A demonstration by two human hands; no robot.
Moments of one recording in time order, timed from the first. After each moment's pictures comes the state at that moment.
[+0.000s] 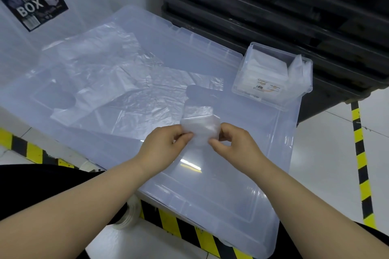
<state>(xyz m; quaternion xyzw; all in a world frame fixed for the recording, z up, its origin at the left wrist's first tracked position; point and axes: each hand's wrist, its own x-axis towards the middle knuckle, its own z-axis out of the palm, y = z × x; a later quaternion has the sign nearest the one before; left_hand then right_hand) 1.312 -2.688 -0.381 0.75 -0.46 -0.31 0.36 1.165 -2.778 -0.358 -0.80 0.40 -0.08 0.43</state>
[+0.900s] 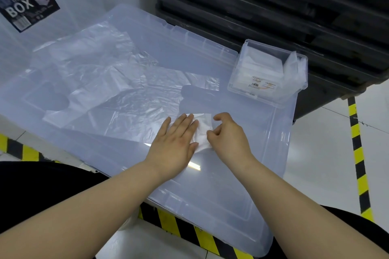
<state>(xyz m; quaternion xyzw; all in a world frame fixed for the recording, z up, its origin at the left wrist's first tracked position) 1.294 -2.699 -0.394 0.75 -0.65 -0.08 0.05 1.184 -2.782 -0.367 -0.78 0.52 -0.06 0.35</state>
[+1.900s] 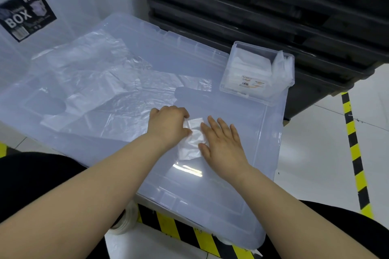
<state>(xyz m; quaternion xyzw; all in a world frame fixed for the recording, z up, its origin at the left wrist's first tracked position) 1.305 -2.741 -0.368 0.81 -0.56 -0.17 0.04 1.159 -2.768 -0.370 -0.90 0.39 0.12 0.17</state>
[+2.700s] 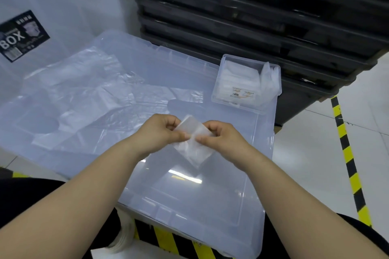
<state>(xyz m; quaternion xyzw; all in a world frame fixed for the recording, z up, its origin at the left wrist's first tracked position) 1.316 -2.729 -0.341 0.69 -0.39 -0.48 0.38 1.162 -2.794 -0.335 -0.68 0.41 -0.11 0.60</state>
